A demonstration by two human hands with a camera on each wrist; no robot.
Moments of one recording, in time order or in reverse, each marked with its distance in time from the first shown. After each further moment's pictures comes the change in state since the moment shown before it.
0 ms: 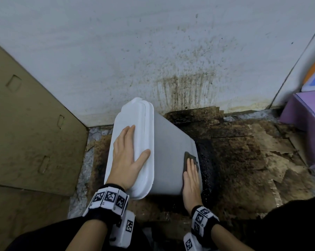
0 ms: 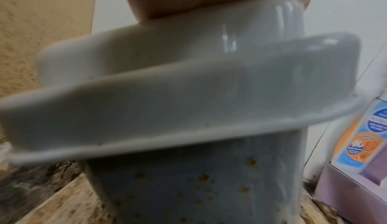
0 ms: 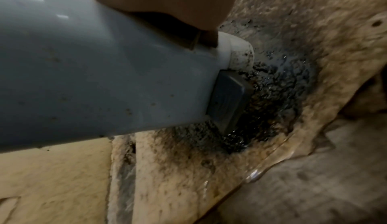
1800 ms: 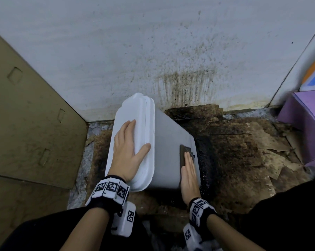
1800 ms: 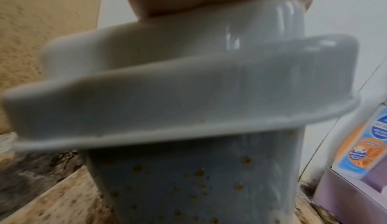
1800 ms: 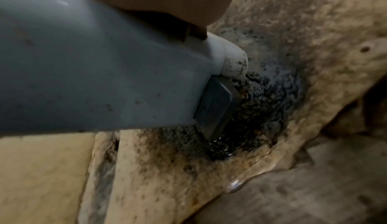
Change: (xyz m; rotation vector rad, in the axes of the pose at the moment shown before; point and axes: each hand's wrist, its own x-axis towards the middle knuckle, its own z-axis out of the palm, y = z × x) left_hand 0.002 -0.004 0.003 -0.010 0.039 0.016; right_hand -0.003 -0.009 -0.005 -0.029 0.004 -0.083
